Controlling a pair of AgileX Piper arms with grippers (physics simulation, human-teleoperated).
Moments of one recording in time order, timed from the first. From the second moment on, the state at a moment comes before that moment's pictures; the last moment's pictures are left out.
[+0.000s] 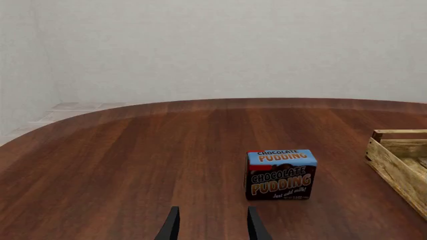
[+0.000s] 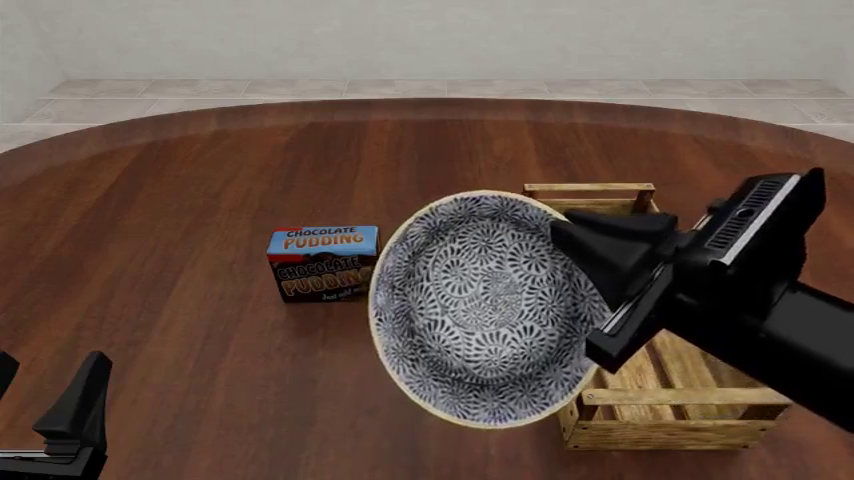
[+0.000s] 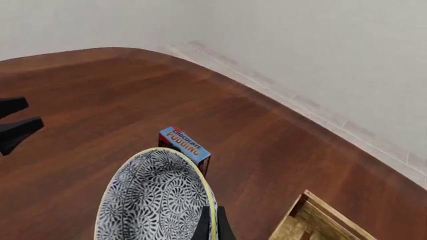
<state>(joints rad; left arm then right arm) 0.00 0.00 0.00 0.00 0.00 0.70 0.82 -0.62 0.00 -0.19</state>
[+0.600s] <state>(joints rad) 0.00 0.00 0.00 0.00 0.00 0.66 0.77 -0.63 0.02 -0.07</state>
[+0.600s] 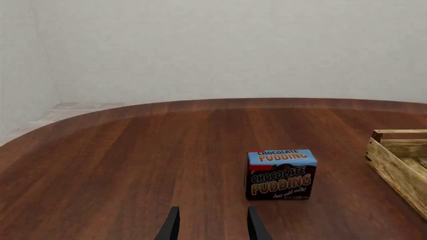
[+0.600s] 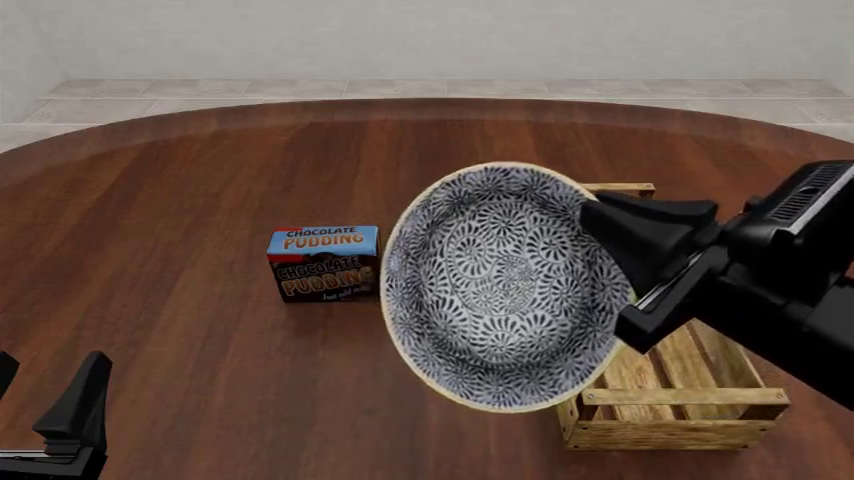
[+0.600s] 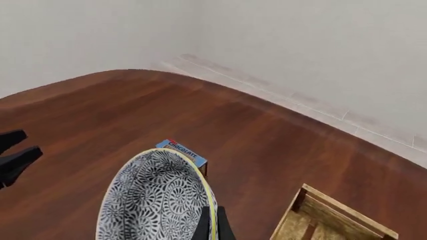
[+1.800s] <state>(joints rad) 0.00 0.00 0.00 0.00 0.00 0.55 0.67 -0.48 -0.06 0.23</state>
